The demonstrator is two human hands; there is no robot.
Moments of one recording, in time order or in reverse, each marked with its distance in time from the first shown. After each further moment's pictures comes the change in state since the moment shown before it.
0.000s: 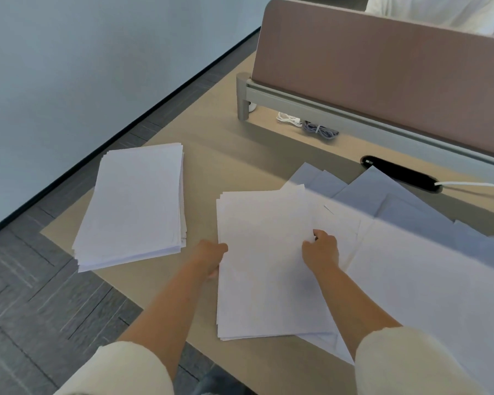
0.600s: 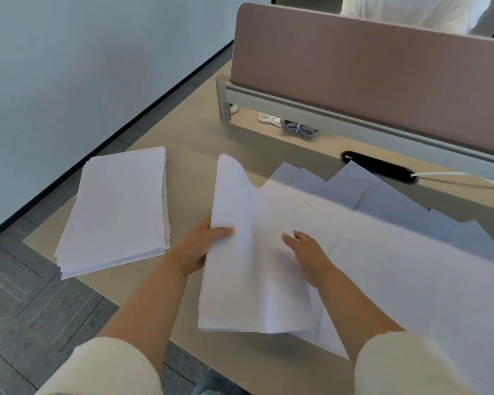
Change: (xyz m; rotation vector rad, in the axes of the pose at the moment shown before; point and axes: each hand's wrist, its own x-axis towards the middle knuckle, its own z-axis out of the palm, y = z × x) left_hand -0.051 0.029 -0.002 -0.376 -0.423 0.435; right_hand -0.016 0.016 -0.021 0.464 -0.366 0.032
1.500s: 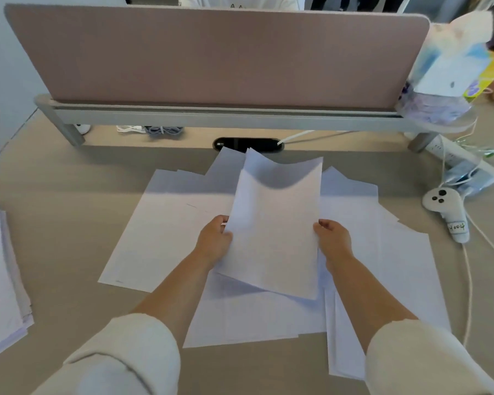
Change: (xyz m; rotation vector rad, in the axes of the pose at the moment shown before) left_hand 0.087 -0.040 0.223 0.752 -0.093 0.060; right_hand -0.050 0.074 -0.220 0.223 0.774 0.003
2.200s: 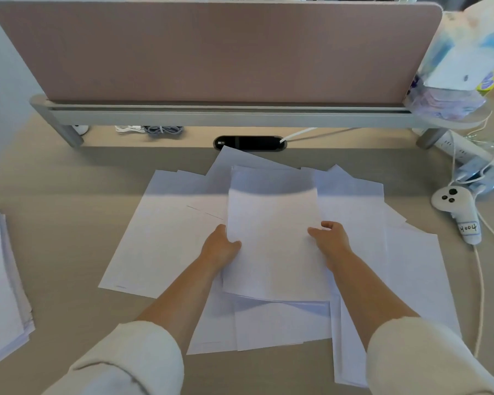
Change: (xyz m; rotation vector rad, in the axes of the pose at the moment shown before) left_hand 0.008 -0.001 0.008 0.211 -0.063 -0.130; right_hand 0.016 -0.002 0.010 -0.041 -0.082 0.156
